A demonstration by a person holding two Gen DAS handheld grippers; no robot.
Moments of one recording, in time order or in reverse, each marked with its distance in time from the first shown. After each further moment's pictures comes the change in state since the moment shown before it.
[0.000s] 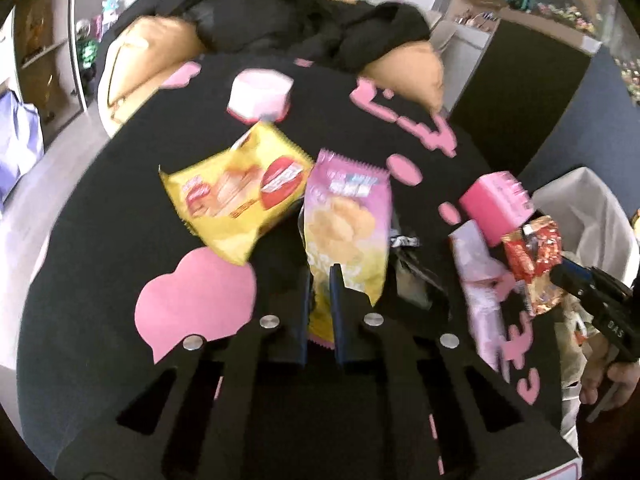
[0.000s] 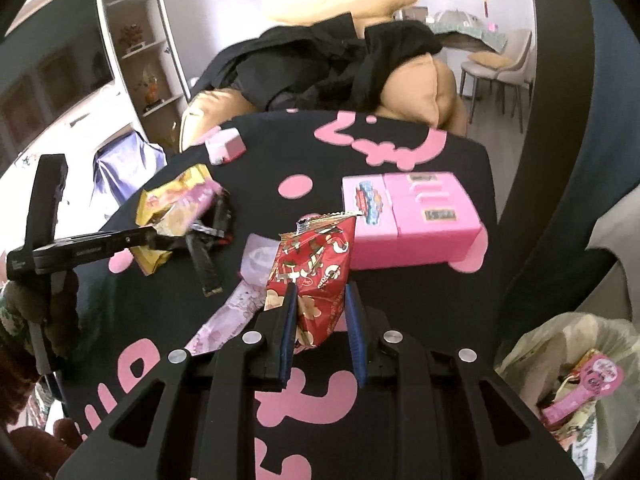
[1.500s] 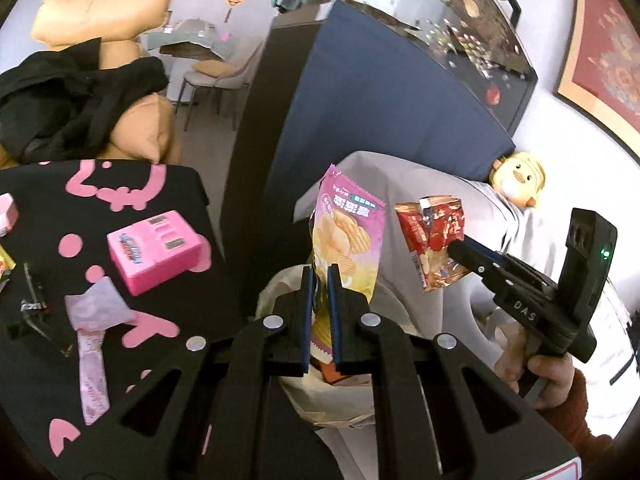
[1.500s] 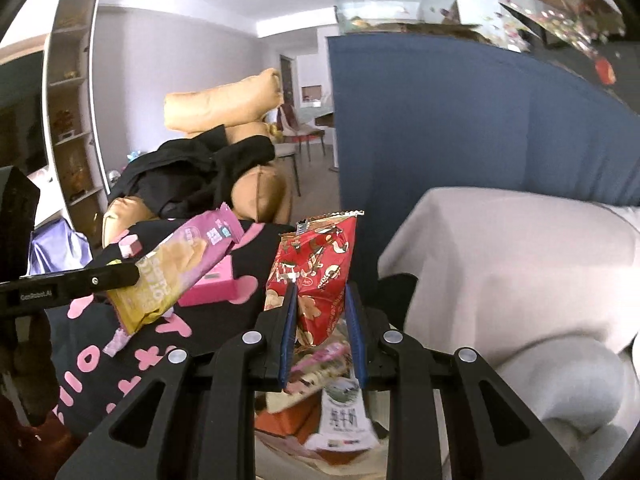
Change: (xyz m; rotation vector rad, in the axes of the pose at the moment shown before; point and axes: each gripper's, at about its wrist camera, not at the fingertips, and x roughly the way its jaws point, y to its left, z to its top) left arm -0.067 -0.308 -0.011 0.272 -0.112 -0.476; right arm -0.234 -0.144 -0.060 0.149 -0.320 -0.332
